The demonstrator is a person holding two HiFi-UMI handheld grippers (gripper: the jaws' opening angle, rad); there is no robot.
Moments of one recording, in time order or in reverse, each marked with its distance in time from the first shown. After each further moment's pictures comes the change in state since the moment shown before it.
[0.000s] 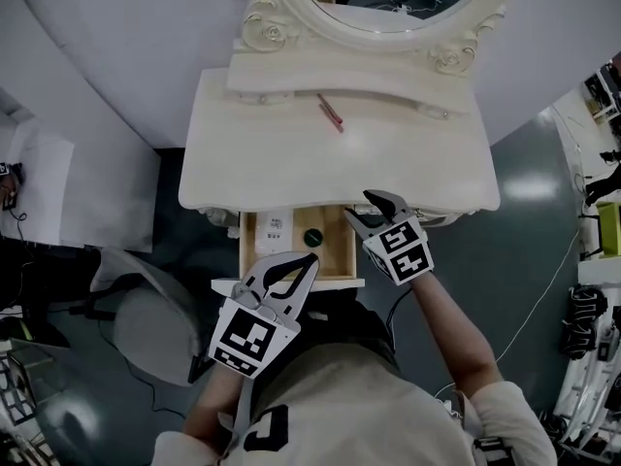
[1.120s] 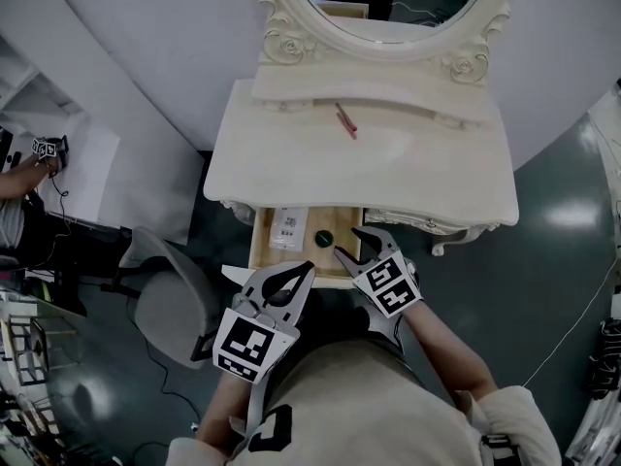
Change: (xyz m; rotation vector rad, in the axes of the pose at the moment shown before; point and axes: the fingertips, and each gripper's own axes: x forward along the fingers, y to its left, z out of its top) left arm 0.003 -0.056 0.009 0.009 0.040 0.220; right arm -0.038 0.060 -0.048 -0.041 -0.086 0.235
